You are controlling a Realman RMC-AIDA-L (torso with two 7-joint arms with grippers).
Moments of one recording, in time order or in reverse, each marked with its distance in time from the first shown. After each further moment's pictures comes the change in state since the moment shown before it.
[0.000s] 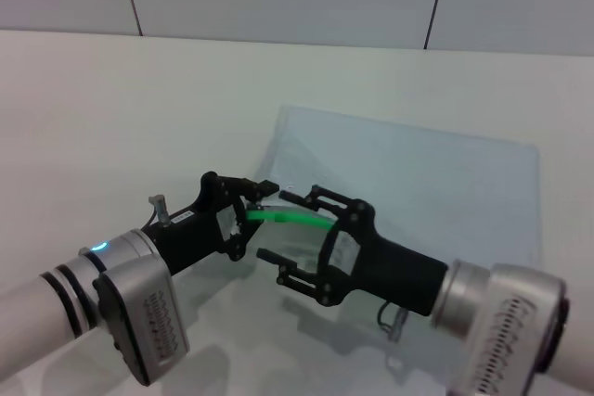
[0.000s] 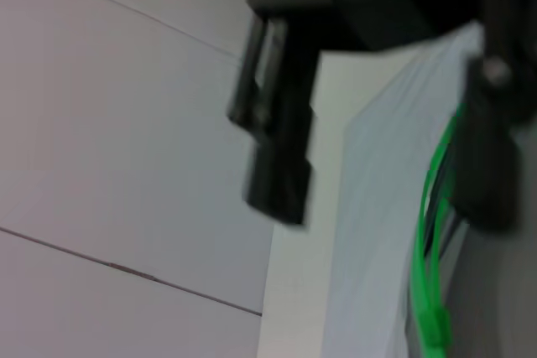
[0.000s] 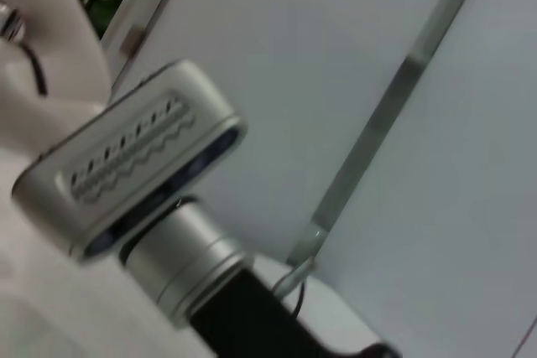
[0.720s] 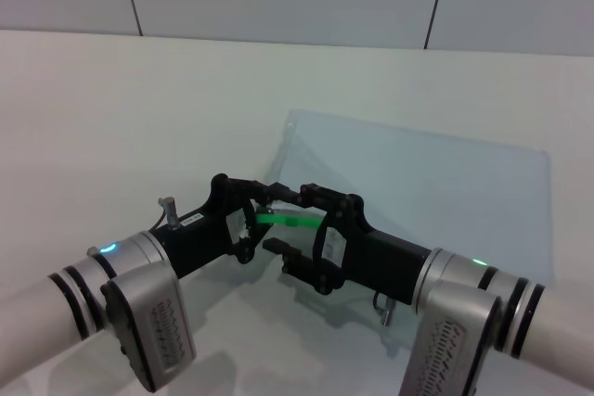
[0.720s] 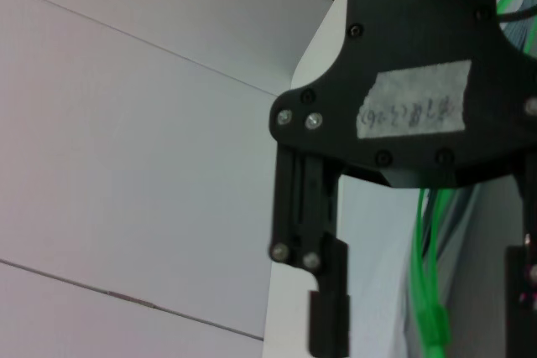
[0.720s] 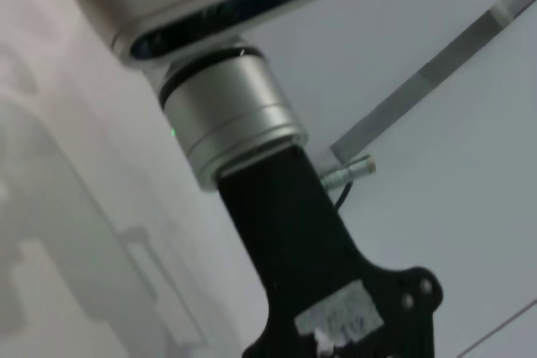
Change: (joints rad) left arm 0.002 -0.001 0.011 0.023 0.008 0.000 0.028; right arm 0.021 0.008 0.038 0.063 0.015 0.226 -0.328
